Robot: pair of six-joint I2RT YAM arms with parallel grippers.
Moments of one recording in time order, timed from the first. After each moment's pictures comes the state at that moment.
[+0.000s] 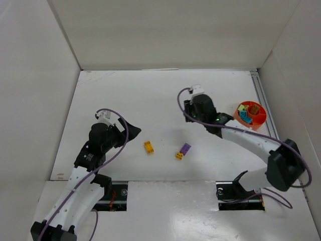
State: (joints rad) left arm -0.29 0.58 0.50 -0.39 0.19 -0.81; right arm 0.71 1.44 0.99 -0.12 0.23 0.24
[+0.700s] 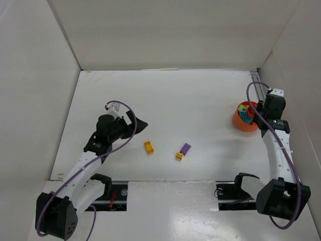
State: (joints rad) left arm -0.29 0.84 0.48 -0.08 0.30 -0.76; right arm -0.22 1.04 0.91 -0.52 0.28 0.02
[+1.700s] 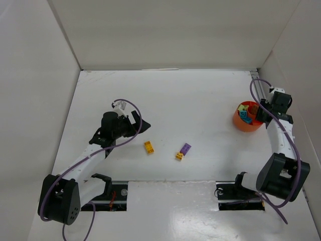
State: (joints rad) left arm -0.29 1.03 0.48 0.05 0.36 -0.66; right arm -0.38 1.26 0.94 -0.42 0.05 -0.09
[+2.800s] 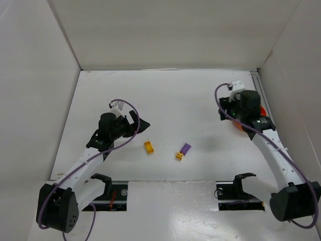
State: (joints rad) left arm -0.29 0.95 0.48 0.01 0.36 -0.70; right arm 0.08 1.05 0.94 -0.44 -0.03 -0.12
